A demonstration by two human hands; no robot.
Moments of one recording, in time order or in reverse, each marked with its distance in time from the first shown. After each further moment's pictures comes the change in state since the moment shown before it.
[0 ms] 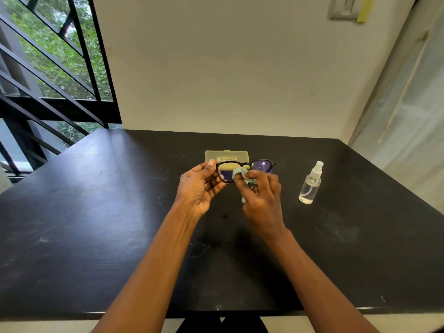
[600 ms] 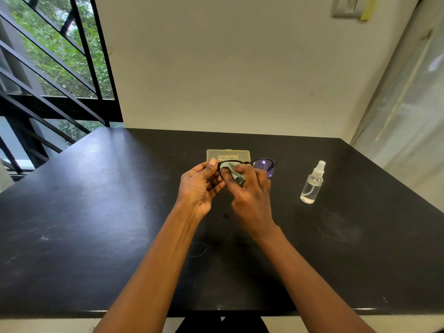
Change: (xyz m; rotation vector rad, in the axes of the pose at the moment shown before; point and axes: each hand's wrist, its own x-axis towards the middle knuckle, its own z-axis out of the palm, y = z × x) left_hand -0.003 -0.001 0.000 -0.002 0.000 0.031; right_hand 0.012 -0.022 0.009 -0.027 -0.009 0.019
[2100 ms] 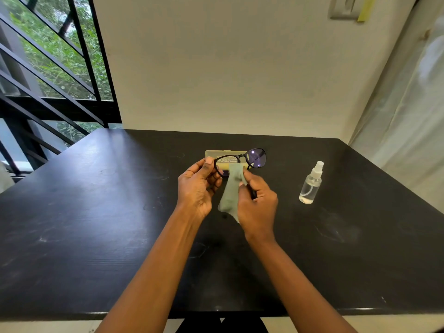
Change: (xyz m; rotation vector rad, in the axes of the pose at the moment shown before) left_hand 0.002 -0.004 0.003 -0.074 0.032 0.064; right_hand 0.005 -0.022 -0.028 0.910 0.022 0.869
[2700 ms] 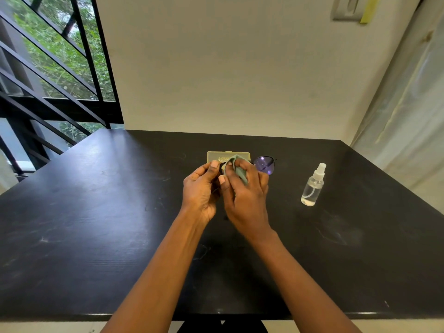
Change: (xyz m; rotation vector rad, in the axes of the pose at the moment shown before) left_hand -0.008 -0.002 0.004 0.004 0.000 -0.021; right_hand 0.012 0.011 0.009 -0.737 -0.108 -0.525
